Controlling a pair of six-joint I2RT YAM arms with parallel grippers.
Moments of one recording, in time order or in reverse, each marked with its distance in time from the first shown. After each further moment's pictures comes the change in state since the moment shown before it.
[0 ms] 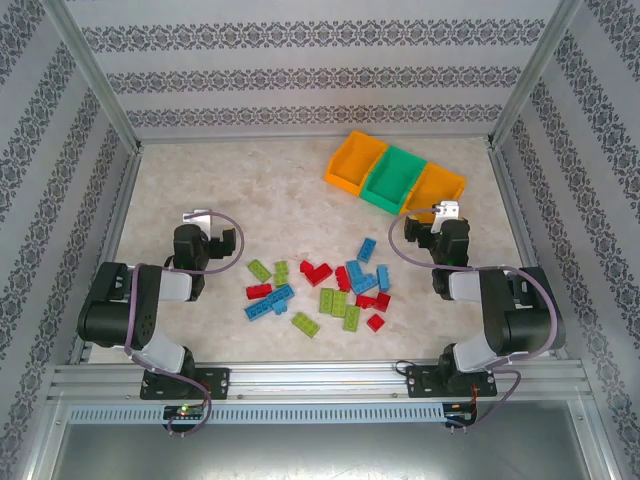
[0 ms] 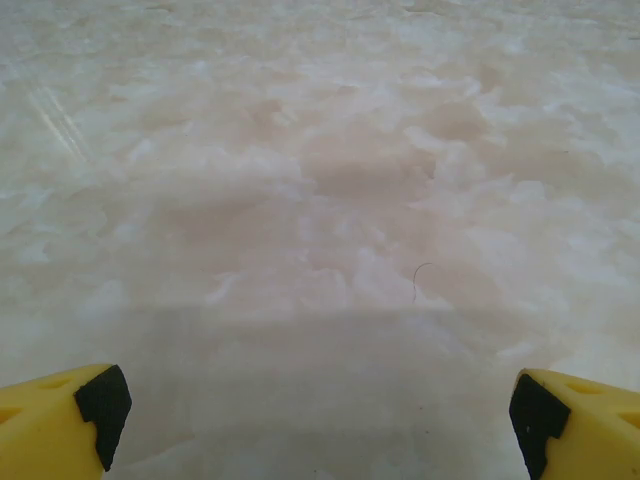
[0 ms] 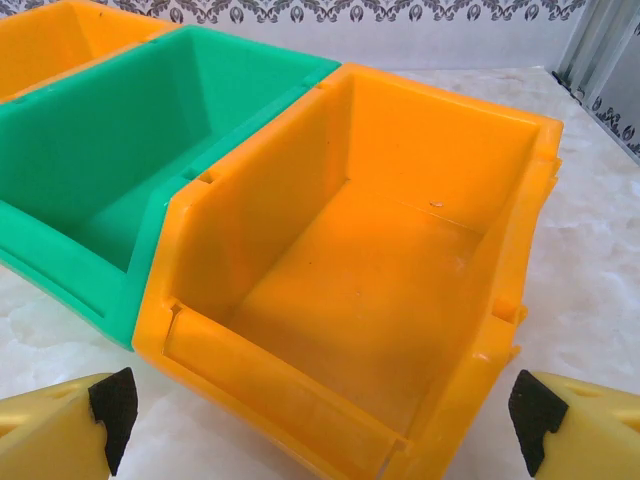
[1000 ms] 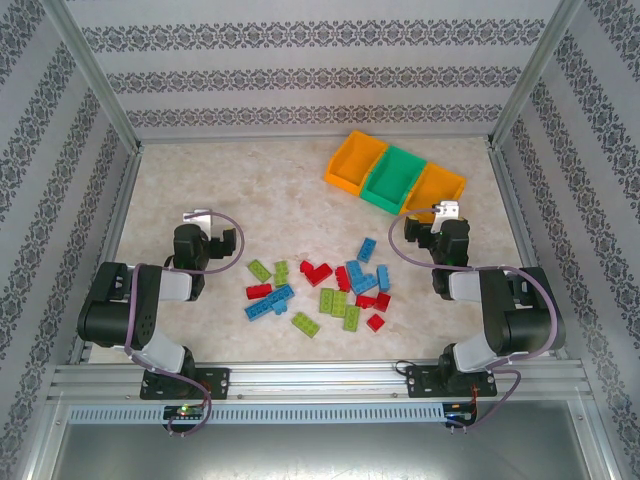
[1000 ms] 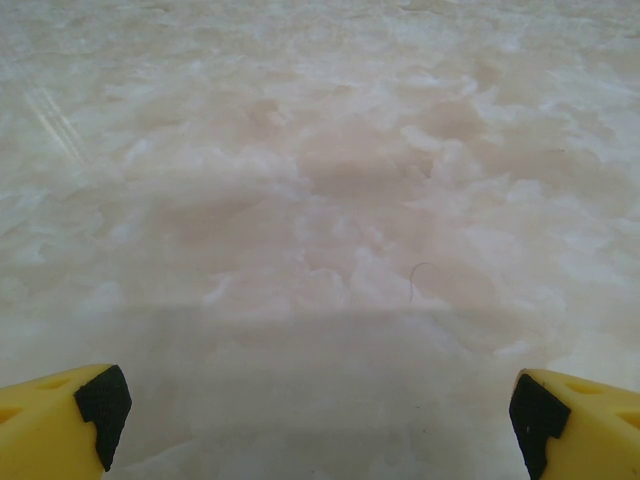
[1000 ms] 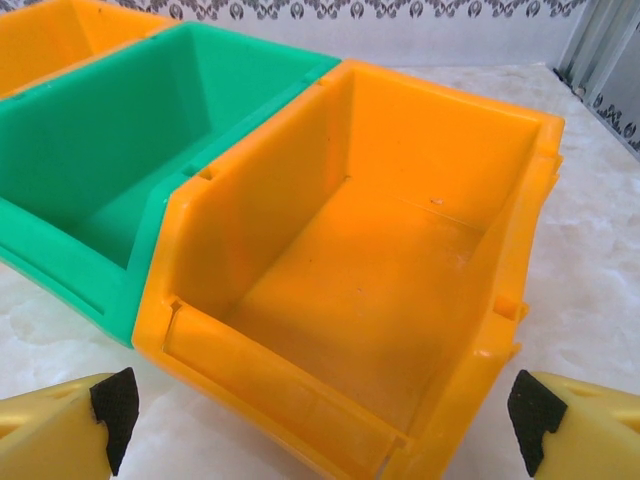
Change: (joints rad) left arm 0.000 -0.002 0.012 -0.021 0.014 0.007; right arm 0.000 -0.008 0.005 -0.026 0.000 0.000
